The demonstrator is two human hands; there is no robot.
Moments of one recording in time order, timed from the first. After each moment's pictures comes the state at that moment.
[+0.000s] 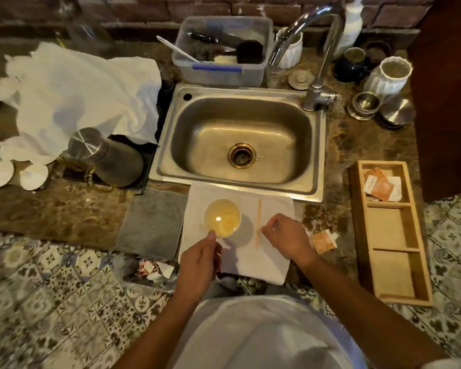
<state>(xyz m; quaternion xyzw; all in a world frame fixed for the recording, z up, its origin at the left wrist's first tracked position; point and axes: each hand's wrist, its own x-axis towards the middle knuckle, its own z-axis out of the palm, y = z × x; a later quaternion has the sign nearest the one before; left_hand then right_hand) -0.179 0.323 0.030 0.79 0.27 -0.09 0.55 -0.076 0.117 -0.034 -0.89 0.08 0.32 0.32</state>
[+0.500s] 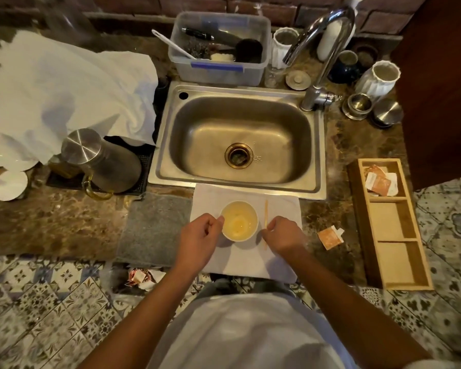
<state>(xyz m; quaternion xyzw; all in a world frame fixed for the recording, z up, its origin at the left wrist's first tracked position) -0.124 0.387 0.012 0.85 0.17 -0.11 0.48 -0.082 0.173 -0.022 -0.91 0.16 0.32 0.23</state>
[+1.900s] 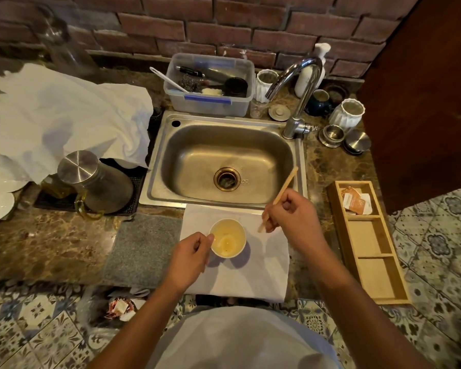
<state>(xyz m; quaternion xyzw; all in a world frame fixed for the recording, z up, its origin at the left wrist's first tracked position) -0.126 0.390 0.005 0.80 0.14 -0.12 0.57 -0.061 0.162 0.115 -0.78 0.09 0.11 0.61</state>
